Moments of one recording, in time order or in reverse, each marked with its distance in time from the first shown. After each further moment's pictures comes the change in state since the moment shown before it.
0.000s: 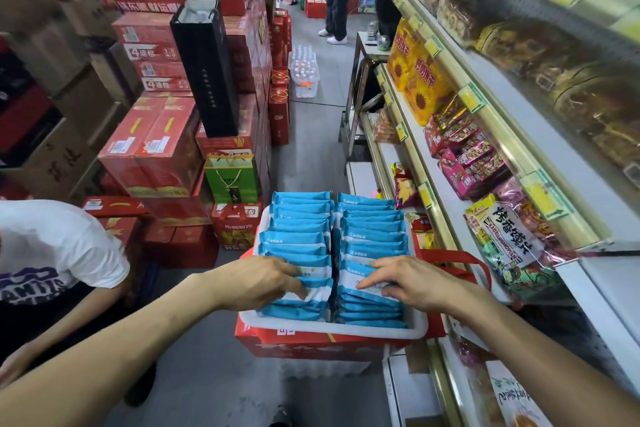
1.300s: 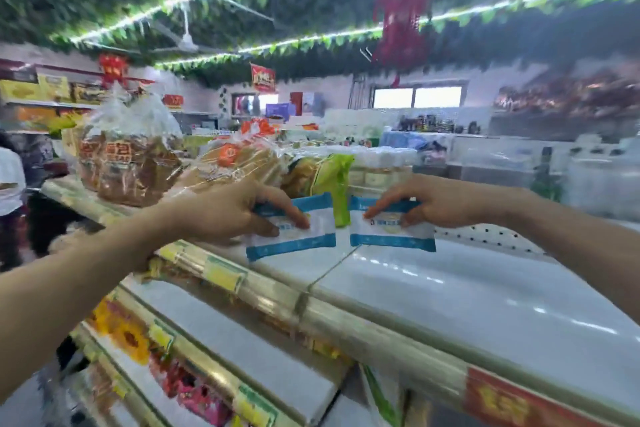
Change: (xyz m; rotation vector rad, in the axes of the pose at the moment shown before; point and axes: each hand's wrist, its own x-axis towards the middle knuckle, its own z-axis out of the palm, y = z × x) left_hand 0.379 0.238 -0.454 -0.245 0.131 0.670; right_hand -0.452 0.054 -0.351 -0.017 0.711 0.754
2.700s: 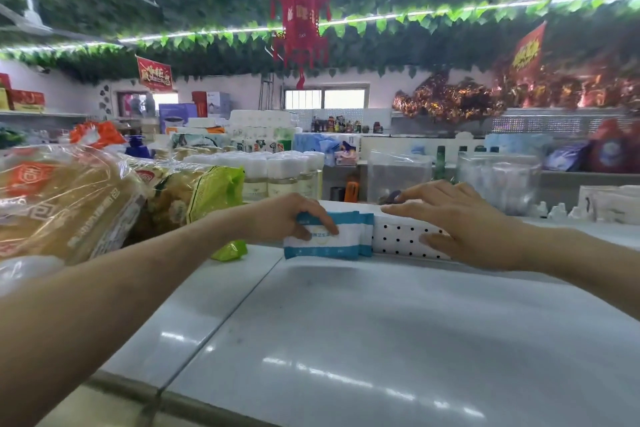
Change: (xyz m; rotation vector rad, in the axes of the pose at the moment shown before) left_hand 0.285 -0.004 0.100 0.134 -0.186 0.311; right_hand -0.114 0.133 -0.005 -0.633 0.306 0.245
